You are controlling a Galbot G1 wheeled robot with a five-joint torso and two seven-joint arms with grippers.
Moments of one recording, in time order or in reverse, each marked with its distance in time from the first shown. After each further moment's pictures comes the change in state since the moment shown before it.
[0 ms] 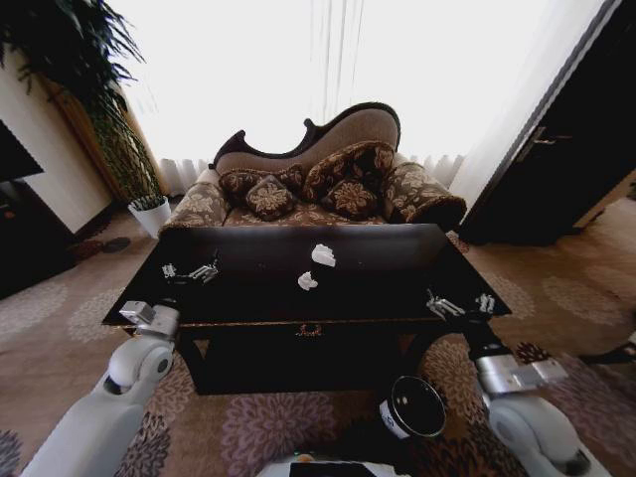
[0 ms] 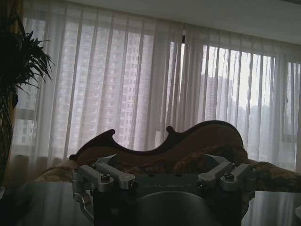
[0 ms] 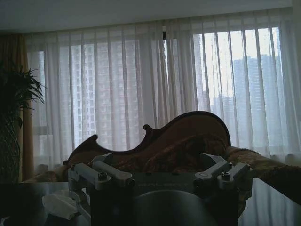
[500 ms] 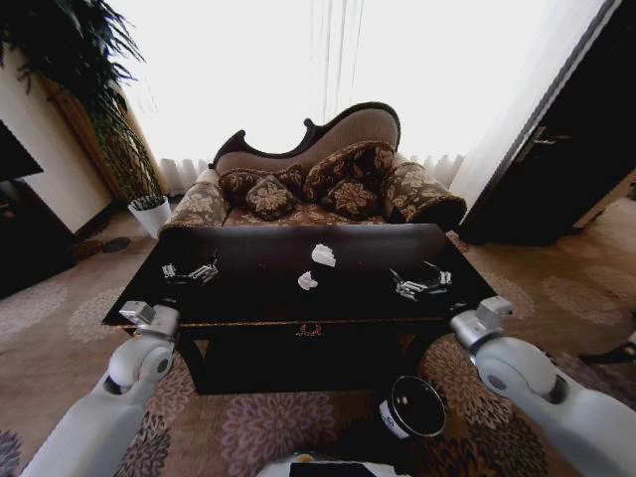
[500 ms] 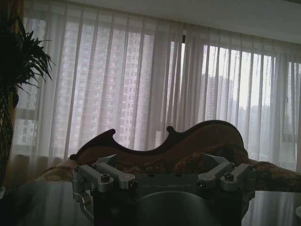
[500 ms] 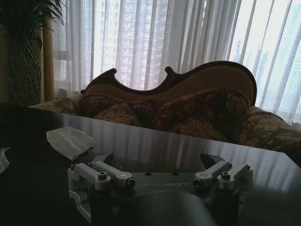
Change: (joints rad) left arm 0.000 0.000 0.000 0.000 0.000 0.000 0.000; right arm 0.258 -0.399 -0.224 -0.082 0.186 -0.253 0.148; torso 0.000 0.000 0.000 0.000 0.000
